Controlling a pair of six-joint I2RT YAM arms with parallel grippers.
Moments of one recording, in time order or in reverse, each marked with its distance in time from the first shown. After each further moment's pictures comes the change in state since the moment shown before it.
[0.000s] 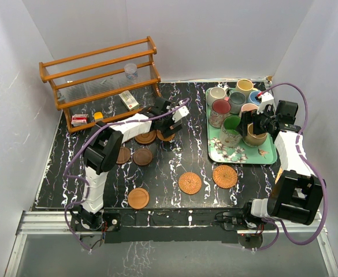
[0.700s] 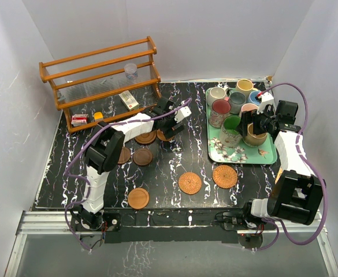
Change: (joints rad) left arm -0.021 0.021 0.042 -0.044 0.023 -0.029; right arm 0.000 0.000 0.000 0.000 0.000 0.000
